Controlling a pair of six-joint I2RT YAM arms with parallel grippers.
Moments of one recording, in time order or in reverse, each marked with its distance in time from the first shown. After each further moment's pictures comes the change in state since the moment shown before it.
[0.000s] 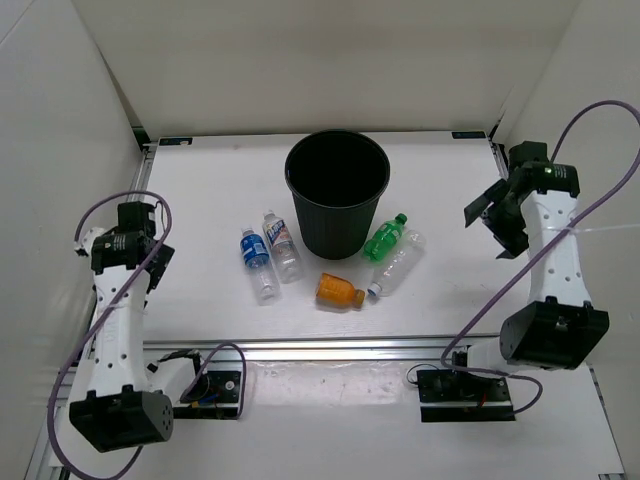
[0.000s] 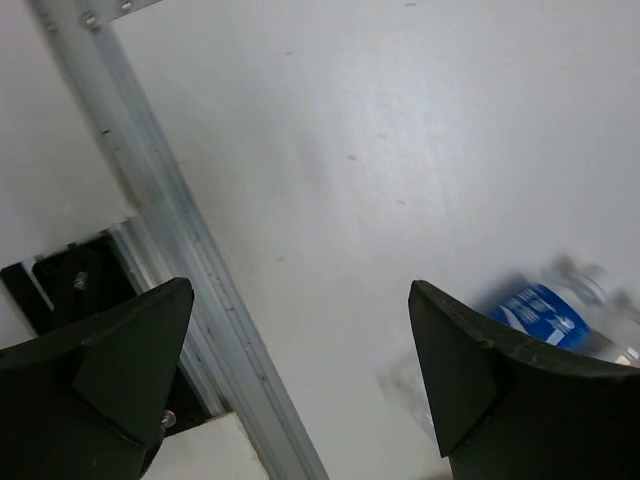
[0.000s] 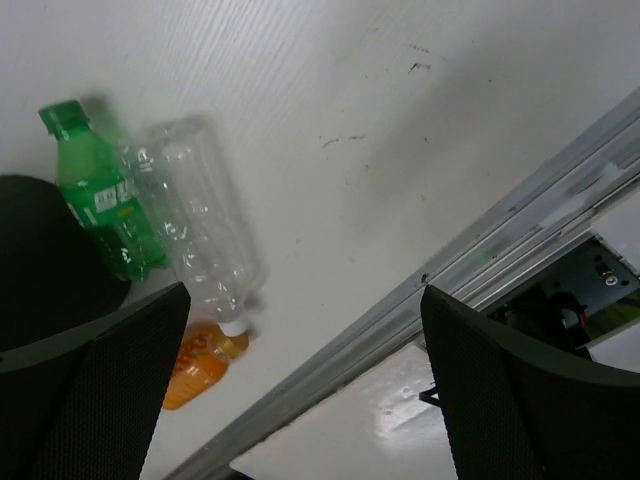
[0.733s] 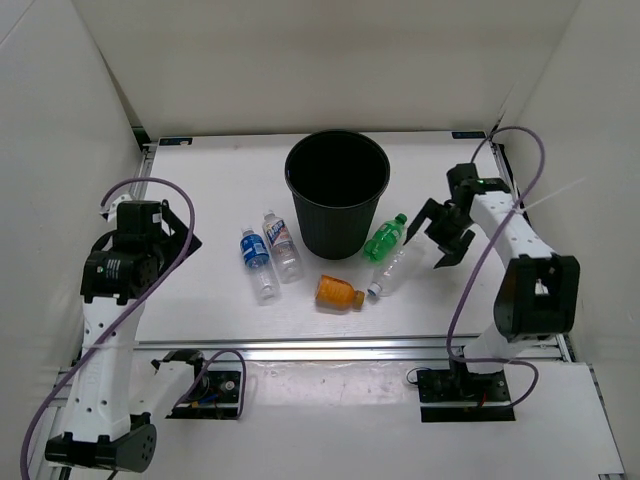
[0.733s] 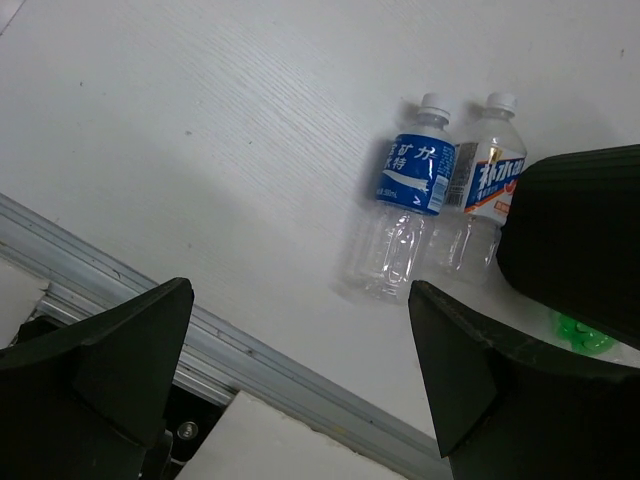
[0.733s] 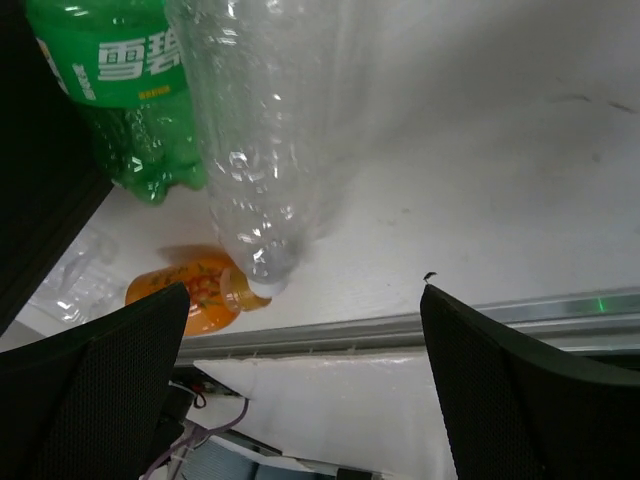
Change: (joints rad) left arm -0.230 -0.140 0.154 0.096 0.217 0.308; right arm 0.209 0.112 -0.290 0.298 -0.324 -0.084
